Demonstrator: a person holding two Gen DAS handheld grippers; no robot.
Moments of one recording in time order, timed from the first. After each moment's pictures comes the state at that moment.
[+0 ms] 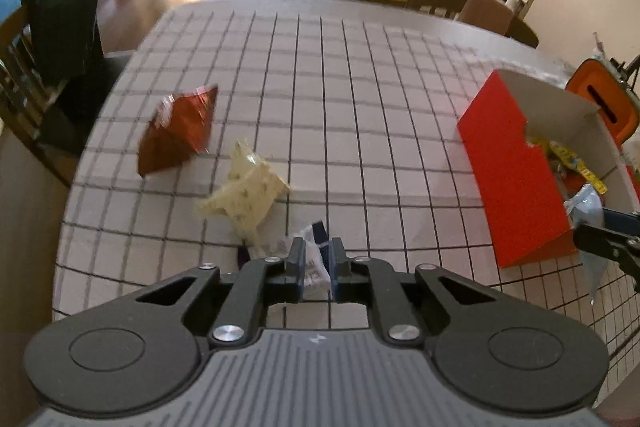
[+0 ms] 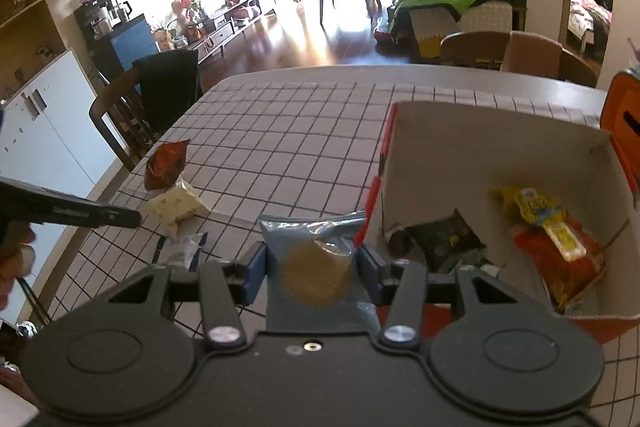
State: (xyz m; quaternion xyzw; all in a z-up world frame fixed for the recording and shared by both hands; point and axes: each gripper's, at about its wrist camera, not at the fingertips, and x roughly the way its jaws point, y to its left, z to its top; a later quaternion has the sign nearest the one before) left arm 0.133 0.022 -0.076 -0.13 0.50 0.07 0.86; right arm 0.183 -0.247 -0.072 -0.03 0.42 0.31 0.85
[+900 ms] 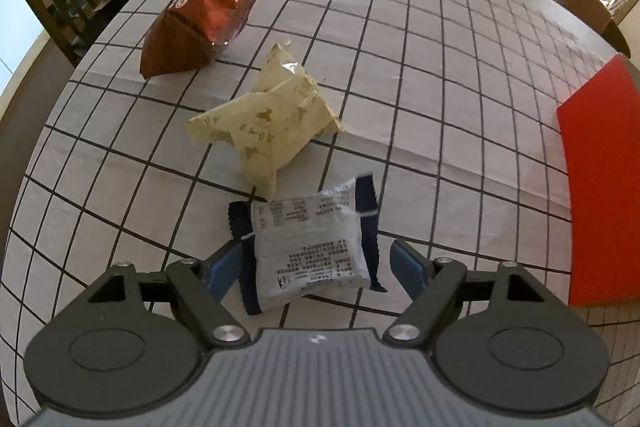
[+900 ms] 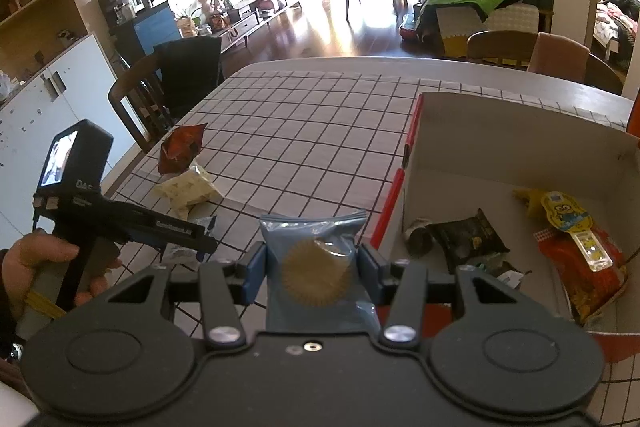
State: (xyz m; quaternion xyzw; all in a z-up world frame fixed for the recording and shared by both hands) left arm 0.171 0.028 -0.157 -0.18 0.55 0.19 0.79; right arm 0.183 -0.245 -0.080 -0.04 0.42 0.35 0.84
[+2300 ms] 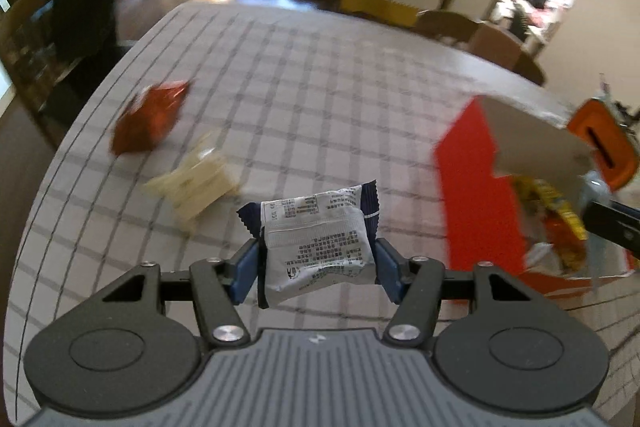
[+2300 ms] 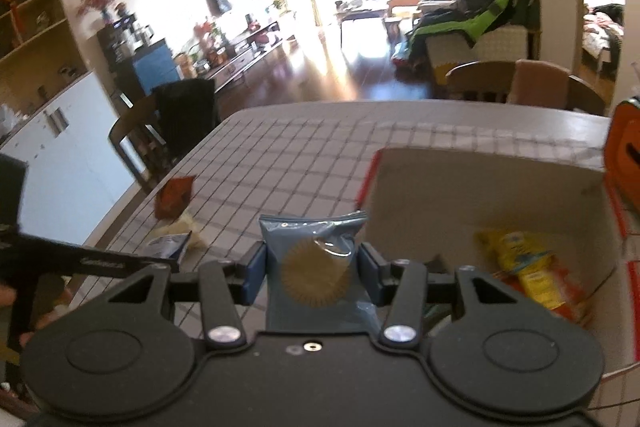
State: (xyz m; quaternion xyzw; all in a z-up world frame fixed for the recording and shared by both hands) left arm 0.146 -0.033 -0.060 -0.17 0.45 0.10 0.87; right arm 0.209 -0.291 -0.045 -0.01 0.38 0.35 0.86
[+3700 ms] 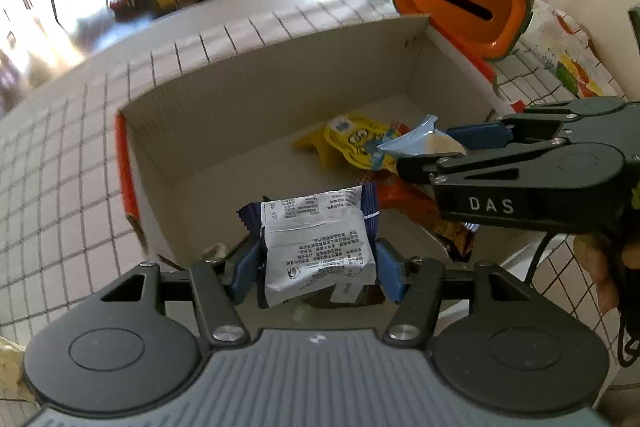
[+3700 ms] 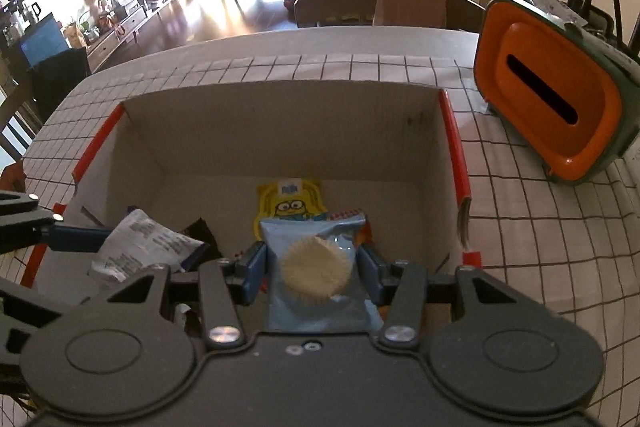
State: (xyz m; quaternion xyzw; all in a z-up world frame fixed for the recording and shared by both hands) left arm 0.295 -0.248 -0.098 0.03 0.52 -0.09 0.85; right arm 0.314 -0.388 -0.126 -0.04 0.47 0.21 0.86
